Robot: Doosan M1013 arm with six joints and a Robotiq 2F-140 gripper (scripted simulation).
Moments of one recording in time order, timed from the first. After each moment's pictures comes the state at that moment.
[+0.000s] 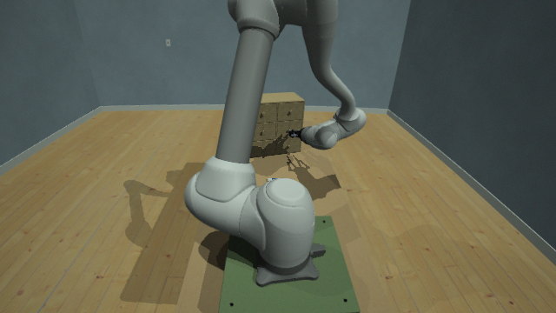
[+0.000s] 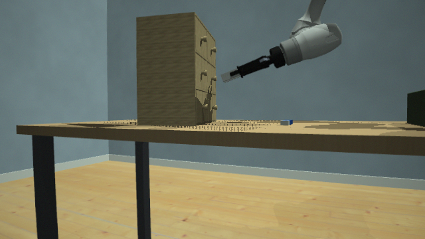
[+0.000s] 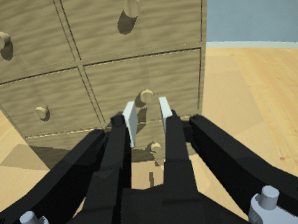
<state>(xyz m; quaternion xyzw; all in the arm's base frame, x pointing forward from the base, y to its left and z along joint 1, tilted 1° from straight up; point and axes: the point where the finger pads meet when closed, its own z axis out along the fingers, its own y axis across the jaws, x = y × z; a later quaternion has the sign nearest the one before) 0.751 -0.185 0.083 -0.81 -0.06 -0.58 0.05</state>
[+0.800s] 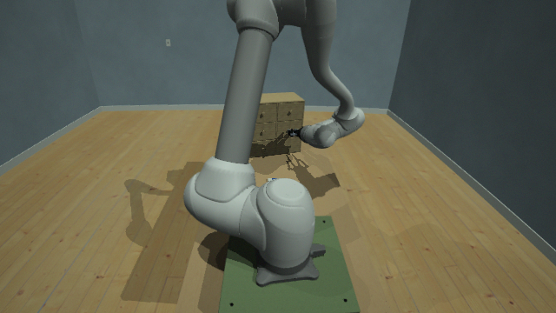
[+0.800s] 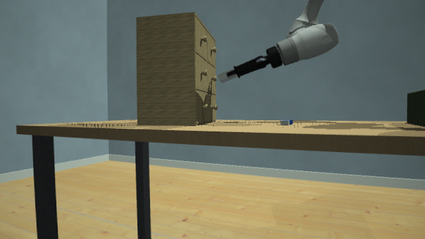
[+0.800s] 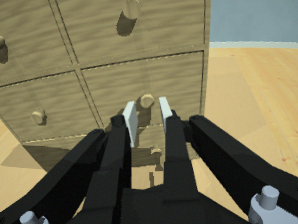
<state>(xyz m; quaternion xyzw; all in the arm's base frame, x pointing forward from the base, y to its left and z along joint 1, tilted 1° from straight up) 0.762 -0.183 0.083 -0.81 -0.06 -0.58 0.05</state>
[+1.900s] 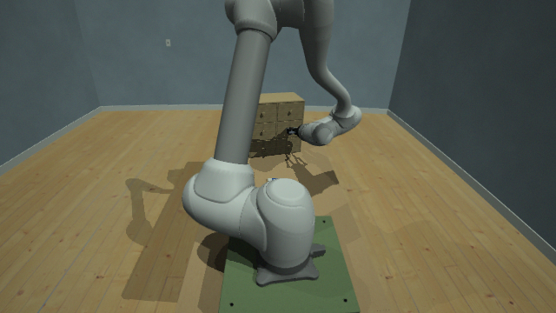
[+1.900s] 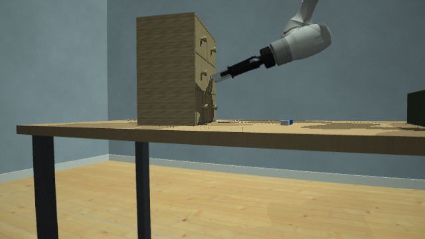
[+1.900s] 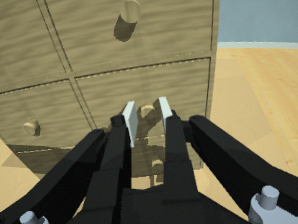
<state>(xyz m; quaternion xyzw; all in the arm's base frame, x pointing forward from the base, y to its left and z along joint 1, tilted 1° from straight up) 0.785 -0.180 0.083 -0.81 -0.06 -0.58 0.05</state>
